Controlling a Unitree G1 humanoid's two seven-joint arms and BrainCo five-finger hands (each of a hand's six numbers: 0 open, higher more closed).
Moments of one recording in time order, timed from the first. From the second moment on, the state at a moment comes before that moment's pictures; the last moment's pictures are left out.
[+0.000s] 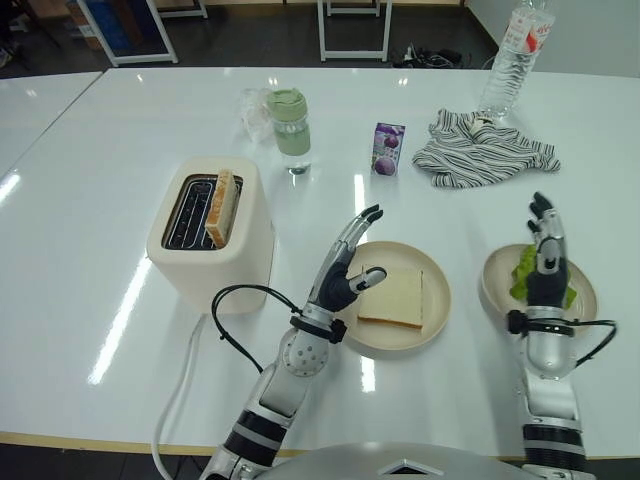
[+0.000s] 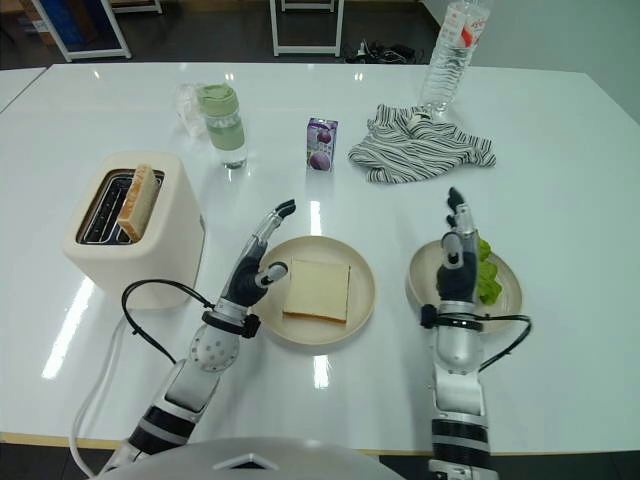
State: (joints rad) left arm 0.05 0.05 -0.37 -0.05 0.30 -0.35 0.13; right arm 0.11 -0.29 -0.25 -0.10 -0.30 -0.36 -0.17
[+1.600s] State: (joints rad) left arm 0.12 -0.04 -0.26 0.02 0.22 -0.46 0.15; right arm 0.04 -0.81 0.11 0.50 -0.86 -0.12 -0.63
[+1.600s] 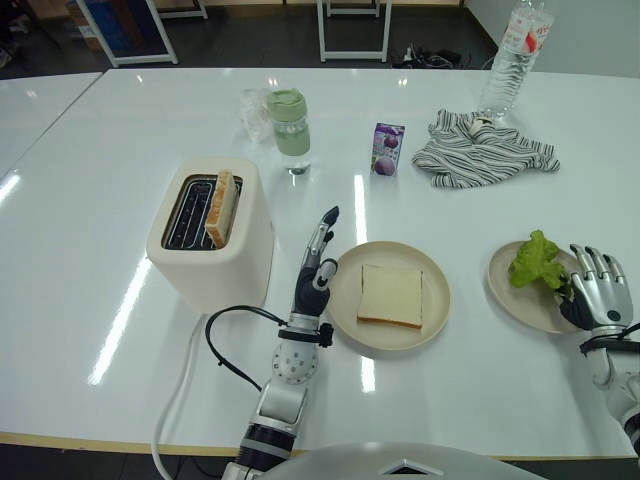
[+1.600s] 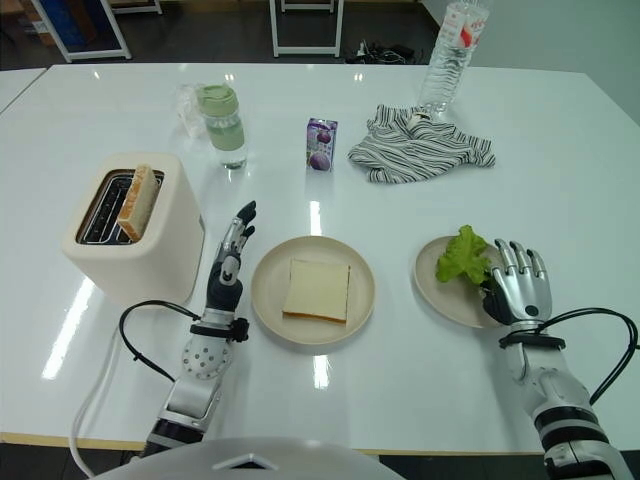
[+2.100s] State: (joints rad) left arm 0.11 -0.05 -0.26 0.08 0.23 -0.47 0.16; right arm 0.13 -0.75 -0.08 -0.09 -0.70 -0.14 -0.44
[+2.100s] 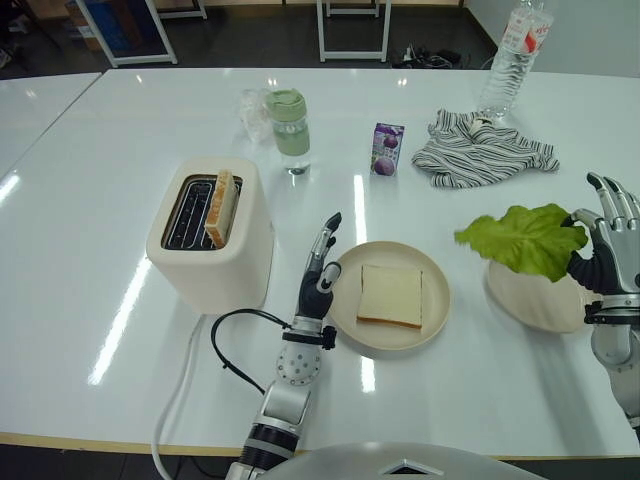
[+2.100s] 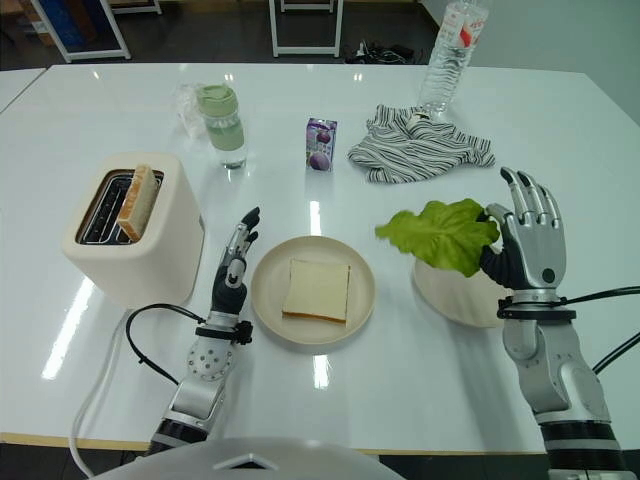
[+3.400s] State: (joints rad) left arm 0.10 -0.05 -0.26 0.11 0.21 -0.48 0.17; right arm -0.07 -0.49 0.36 0.15 -0.88 -0.21 -0.32
